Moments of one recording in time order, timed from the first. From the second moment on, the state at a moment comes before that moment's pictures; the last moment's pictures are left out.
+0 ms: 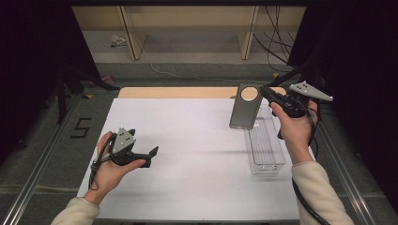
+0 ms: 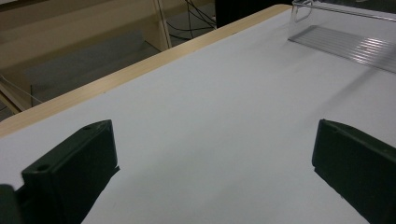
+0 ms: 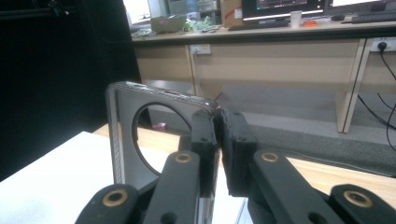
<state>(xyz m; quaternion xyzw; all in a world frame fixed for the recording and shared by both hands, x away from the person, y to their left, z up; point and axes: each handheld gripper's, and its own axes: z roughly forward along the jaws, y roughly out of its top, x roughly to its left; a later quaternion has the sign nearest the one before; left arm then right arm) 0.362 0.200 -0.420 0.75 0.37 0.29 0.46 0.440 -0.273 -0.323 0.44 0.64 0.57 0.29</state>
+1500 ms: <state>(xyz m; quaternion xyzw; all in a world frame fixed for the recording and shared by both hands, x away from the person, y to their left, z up) 0.363 0.201 -0.419 0.75 0.37 0.29 0.46 0.439 -0.295 -0.318 0.45 0.62 0.55 0.32</state>
